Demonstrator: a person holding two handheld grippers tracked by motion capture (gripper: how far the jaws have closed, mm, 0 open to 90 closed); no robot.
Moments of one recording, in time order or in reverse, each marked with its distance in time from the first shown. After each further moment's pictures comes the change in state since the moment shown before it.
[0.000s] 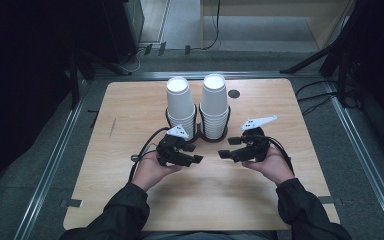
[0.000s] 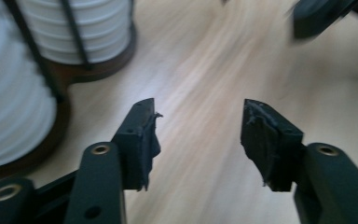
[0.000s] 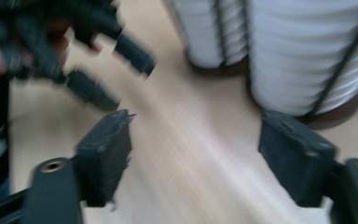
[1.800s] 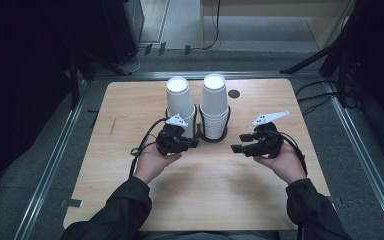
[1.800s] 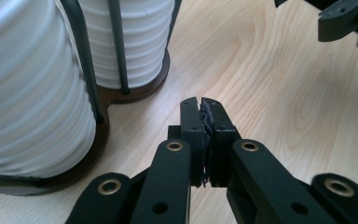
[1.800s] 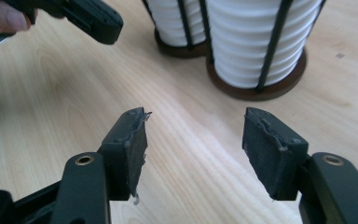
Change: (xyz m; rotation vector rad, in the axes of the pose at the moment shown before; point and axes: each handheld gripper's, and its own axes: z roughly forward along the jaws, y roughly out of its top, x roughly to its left) left arm 0.009 0.022 -0.010 -0.038 0.106 -0.059; right arm -0.008 0.010 -0.037 0.014 -0.125 0.014
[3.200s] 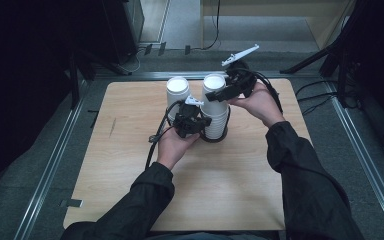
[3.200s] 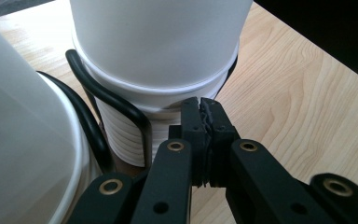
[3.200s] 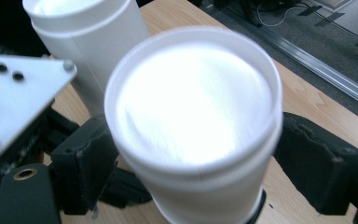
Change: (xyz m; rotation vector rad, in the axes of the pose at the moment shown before) left arm -0.004 0.058 0.027 -0.094 0.155 -0.083; right arm -0.012 0.166 0.023 -0.018 -0.040 -0.112
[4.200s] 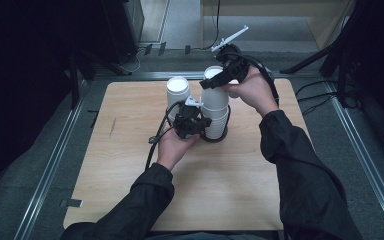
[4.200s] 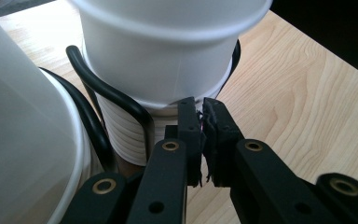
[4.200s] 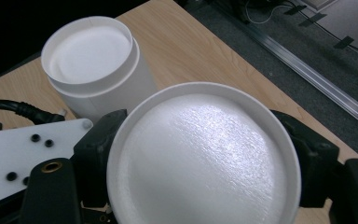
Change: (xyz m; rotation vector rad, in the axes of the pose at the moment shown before) left arm 0.000 -0.003 0.003 0.002 0.003 0.005; right arm 0.013 0.043 -0.011 0.062 -0.060 -0.042
